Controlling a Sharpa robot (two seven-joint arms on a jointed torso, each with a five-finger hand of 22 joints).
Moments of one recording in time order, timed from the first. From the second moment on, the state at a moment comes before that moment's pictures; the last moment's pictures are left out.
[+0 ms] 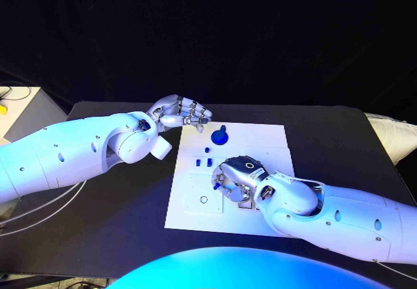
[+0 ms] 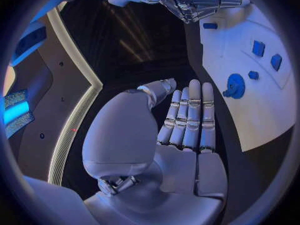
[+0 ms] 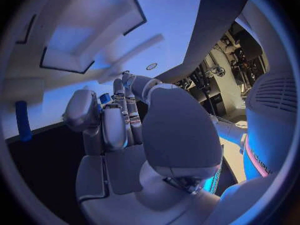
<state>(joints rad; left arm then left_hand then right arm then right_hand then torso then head) 1.16 -0.85 -0.02 1.46 -0.38 -0.10 0.24 1.39 -0.18 0.59 -0.01 0.20 0.83 0.21 0.36 0.24 0.92 0.16 0.38 0.06 0.90 0.10 0.86 0.30 0.17 0.71 0.20 0.80 0.74 1.02 -0.66 -0.18 1.68 -1.76 -0.43 -0.27 1.41 -0.20 0.64 0.03 0.12 1.10 0.12 0.31 0.30 1.28 0.07 0.09 0.10 1.47 -0.03 1.29 1.18 0.11 1.39 0.07 1.02 1.31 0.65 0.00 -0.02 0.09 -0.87</state>
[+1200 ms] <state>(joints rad) 1.16 -0.85 -0.02 1.46 -0.38 -0.10 0.23 1.38 -0.18 0.58 0.00 0.20 0.83 0.21 0.36 0.24 0.92 0.17 0.37 0.06 0.90 0.10 0.85 0.30 0.17 0.71 0.20 0.79 0.73 1.01 -0.67 -0.19 1.69 -1.72 -0.52 -0.27 1.42 -0.23 0.33 0.10 0.15 0.94 0.17 0.21 0.27 0.92 0.13 0.19 0.08 1.23 0.05 1.15 0.85 0.17 1.15 0.15 0.45 1.16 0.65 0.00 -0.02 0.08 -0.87</state>
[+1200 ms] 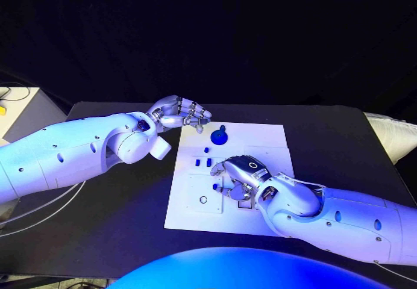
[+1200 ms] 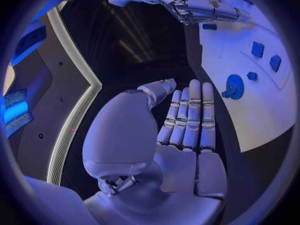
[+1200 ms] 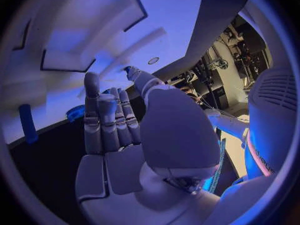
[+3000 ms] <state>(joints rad) 1.16 -0.85 -0.02 1.45 -0.38 -0.09 0.23 1.38 -0.18 0.58 0.00 0.20 0.83 0.21 0.36 0.24 0.92 0.17 0.37 0.06 0.90 0.10 0.85 0.30 0.17 0.71 0.20 0.79 0.73 1.14 -0.88 -0.17 1.65 -1.55 -0.34 -0.18 1.55 -0.15 0.11 0.29 0.09 1.03 0.15 0.17 0.26 1.10 0.08 0.25 0.07 1.46 0.01 1.42 1.25 0.08 1.46 0.11 1.13 1.31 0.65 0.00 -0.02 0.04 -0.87</state>
